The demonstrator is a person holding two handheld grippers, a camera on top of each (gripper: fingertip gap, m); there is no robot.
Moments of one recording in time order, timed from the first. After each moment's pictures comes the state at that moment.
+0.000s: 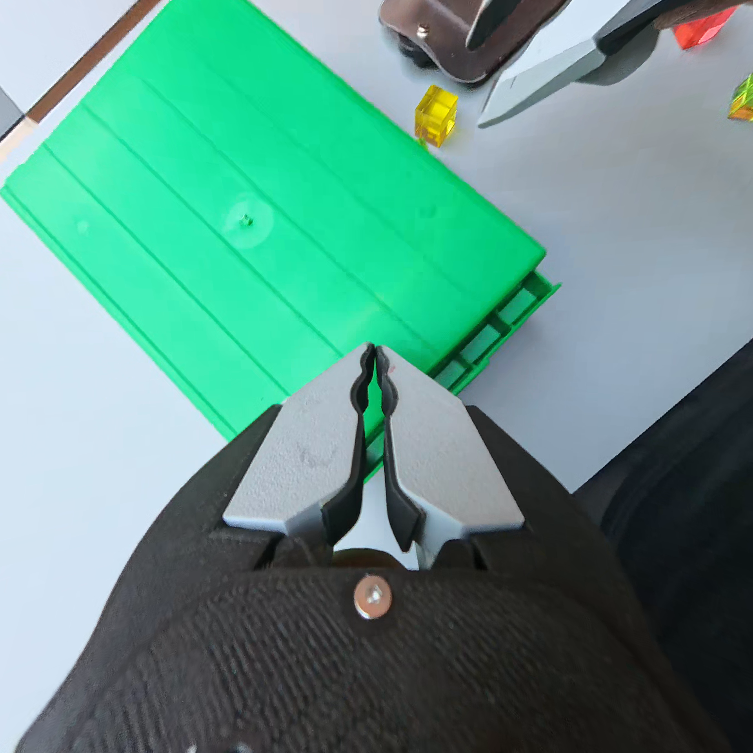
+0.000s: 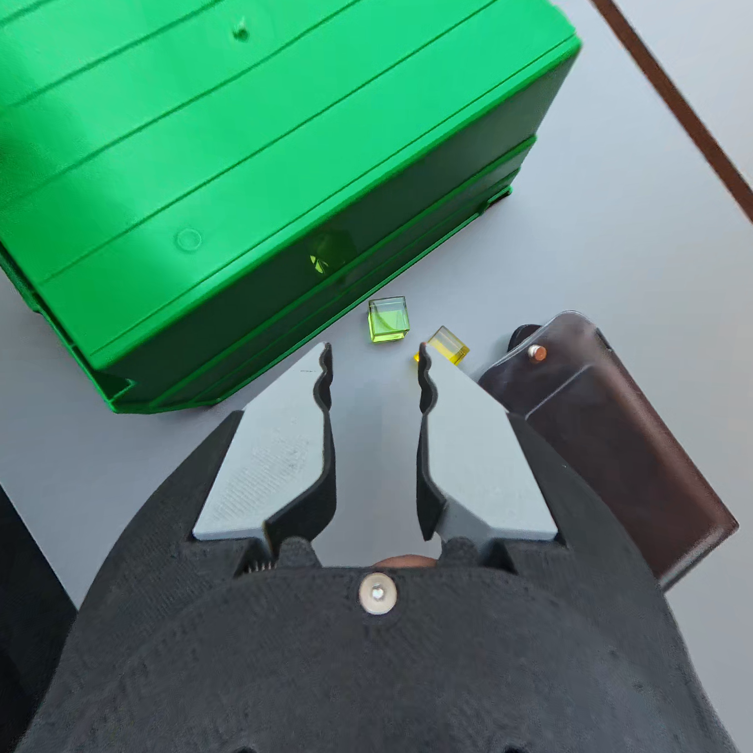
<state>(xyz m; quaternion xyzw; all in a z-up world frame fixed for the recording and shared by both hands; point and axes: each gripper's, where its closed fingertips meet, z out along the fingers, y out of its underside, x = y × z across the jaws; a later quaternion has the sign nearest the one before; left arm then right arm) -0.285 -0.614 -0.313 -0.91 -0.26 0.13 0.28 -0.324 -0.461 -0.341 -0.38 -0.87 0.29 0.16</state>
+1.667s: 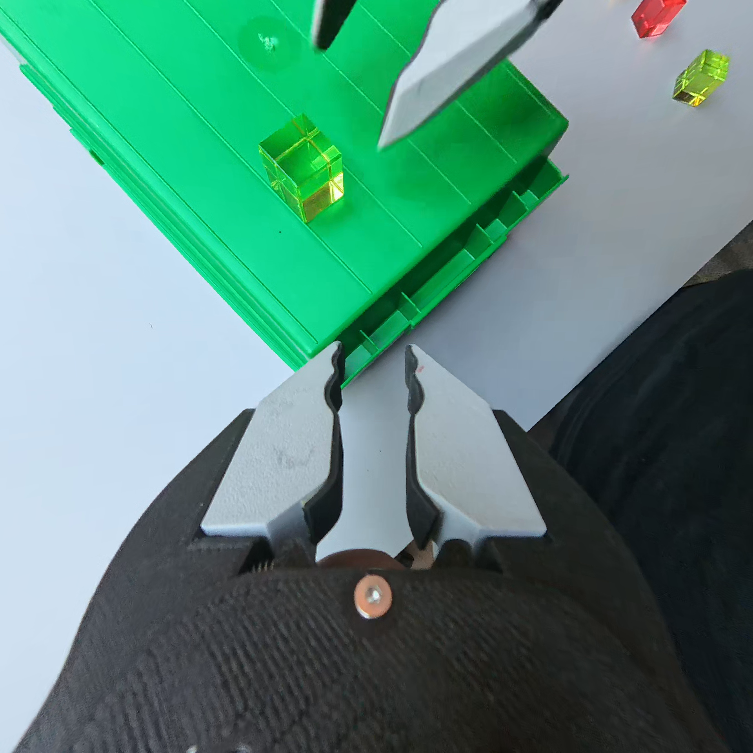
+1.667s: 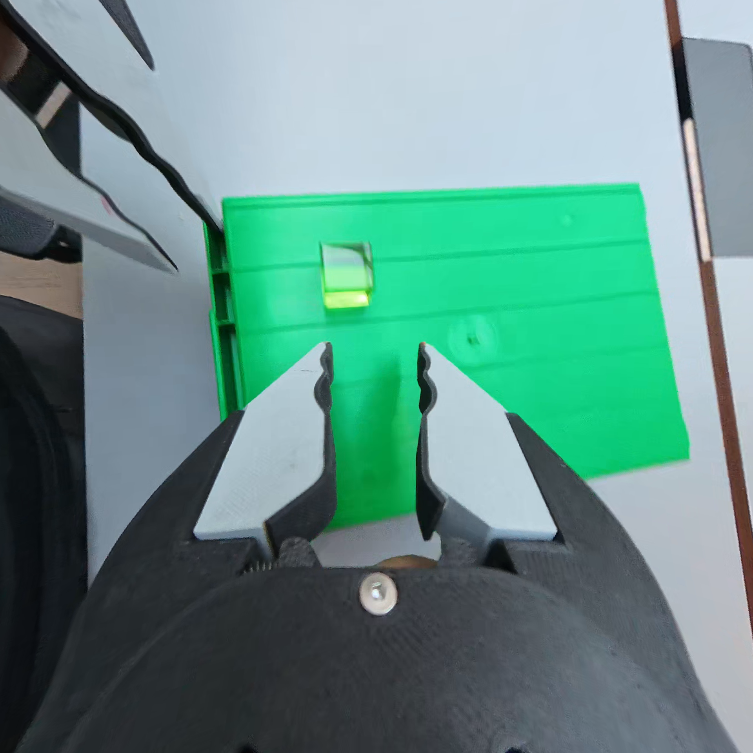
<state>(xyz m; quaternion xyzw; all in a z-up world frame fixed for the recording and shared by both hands) -0.255 -0.685 -0.329 -0.89 -0.30 0.06 0.33 -0.323 -0.619 -0.302 -0.13 -0.94 0.31 0.11</state>
